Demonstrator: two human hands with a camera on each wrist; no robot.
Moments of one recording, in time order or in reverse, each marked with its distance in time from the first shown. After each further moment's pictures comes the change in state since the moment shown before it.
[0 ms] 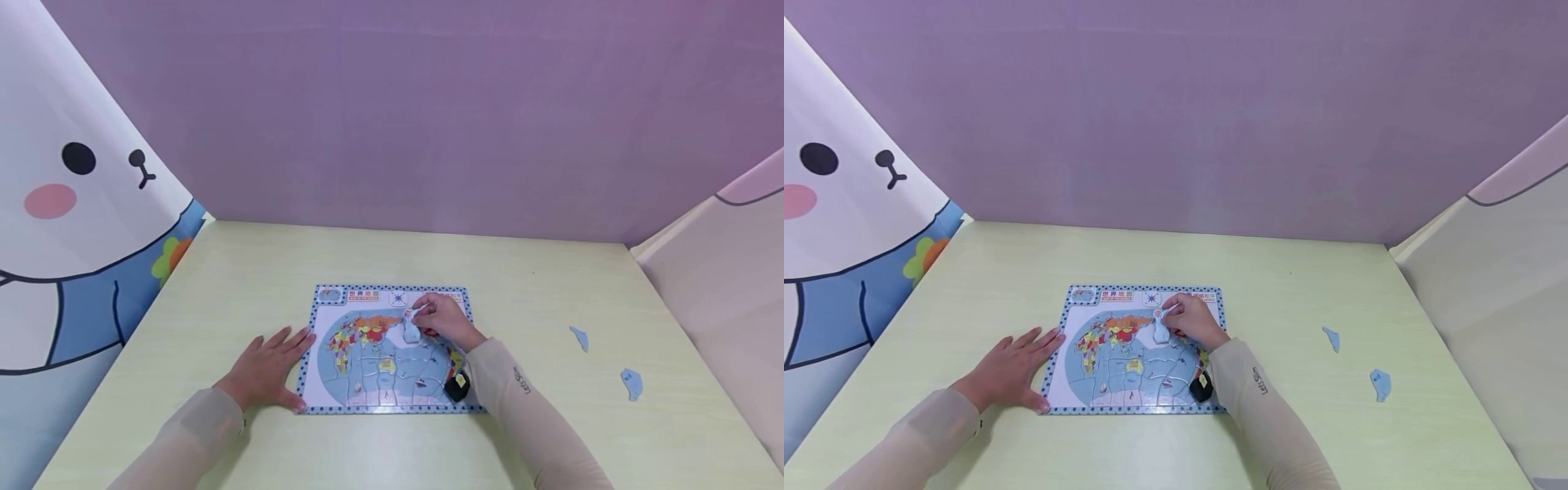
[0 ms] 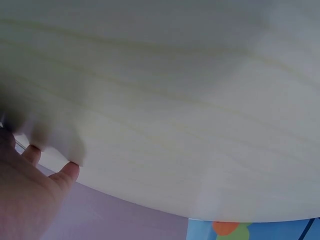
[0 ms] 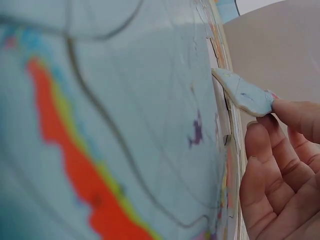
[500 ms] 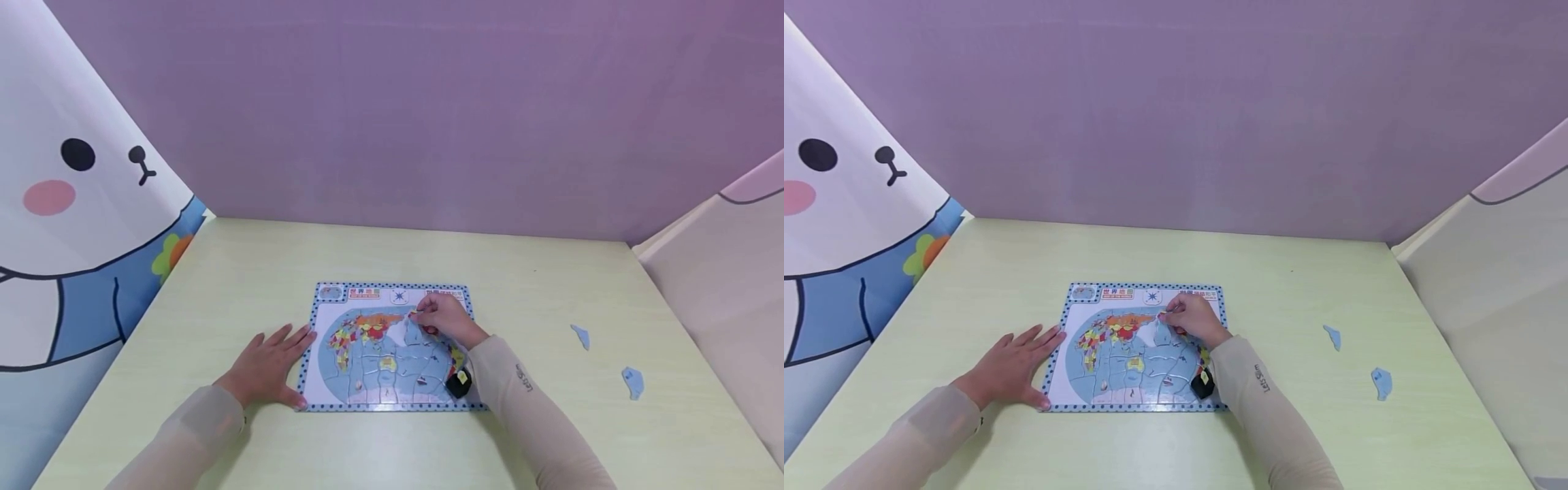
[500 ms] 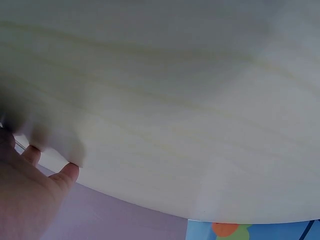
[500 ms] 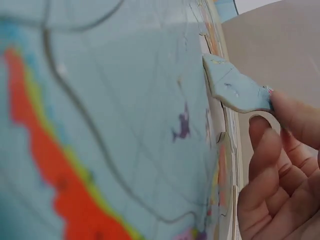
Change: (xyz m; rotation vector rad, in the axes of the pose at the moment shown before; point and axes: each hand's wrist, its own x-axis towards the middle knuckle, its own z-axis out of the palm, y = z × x) left_hand 0.000 0.001 0.000 0.013 0.019 0.015; right_hand -0.001 0.000 -0.002 -0.068 -0.010 0.022
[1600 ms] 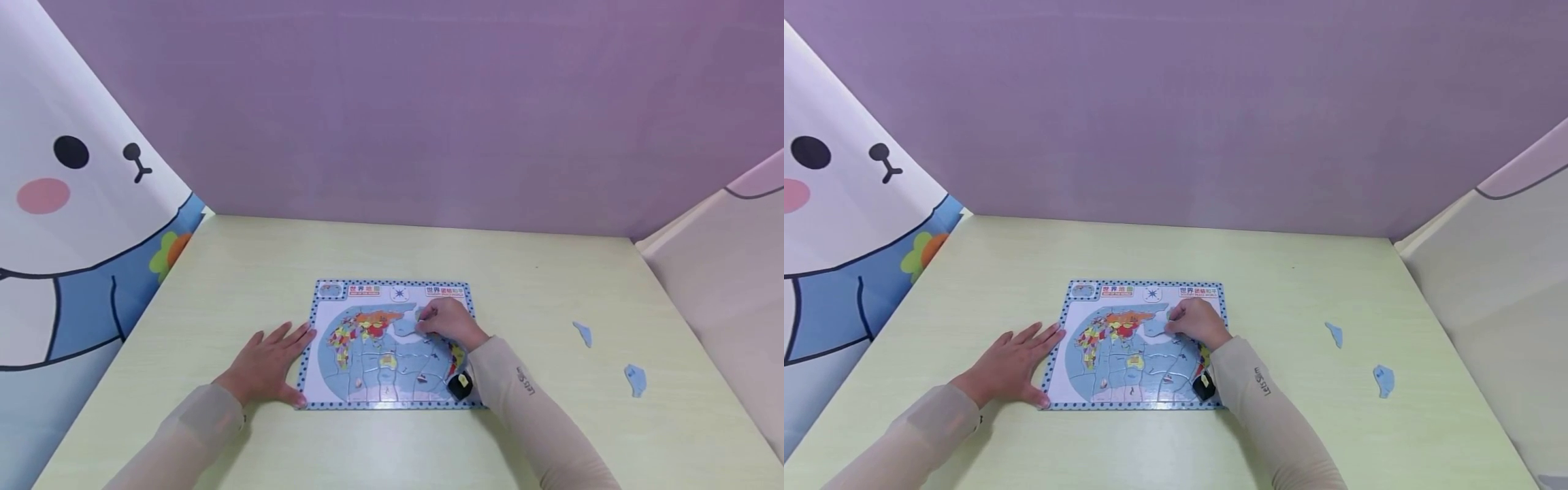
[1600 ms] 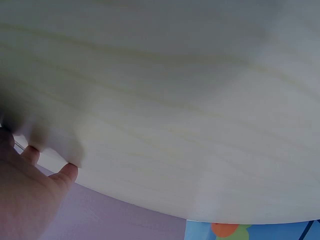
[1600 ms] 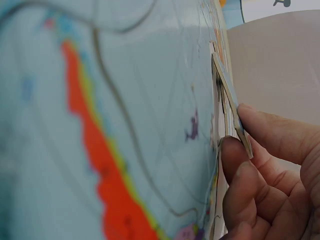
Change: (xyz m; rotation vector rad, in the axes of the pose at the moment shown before) left_hand 0.002 0.000 -0.002 -0.022 -0.043 -0.026; right_hand -0.003 0.005 -0.001 -0.109 -0.011 0.051
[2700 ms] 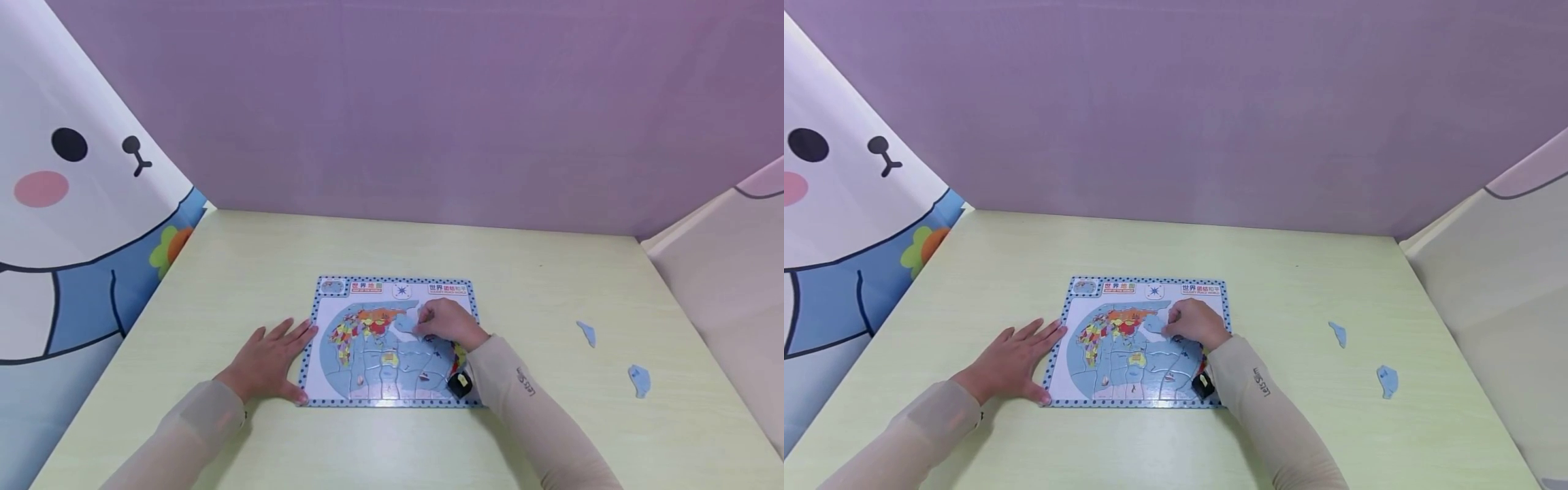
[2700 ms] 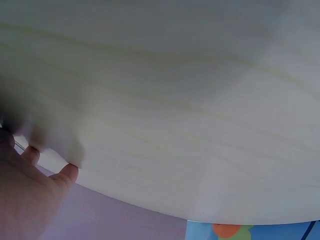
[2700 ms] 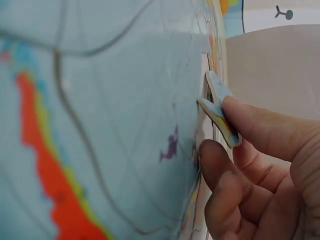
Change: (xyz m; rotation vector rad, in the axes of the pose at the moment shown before) left_hand 0.002 -0.002 0.003 0.013 0.028 0.028; right_hand -0.001 -0.010 0.004 -0.210 -0.084 -0.034
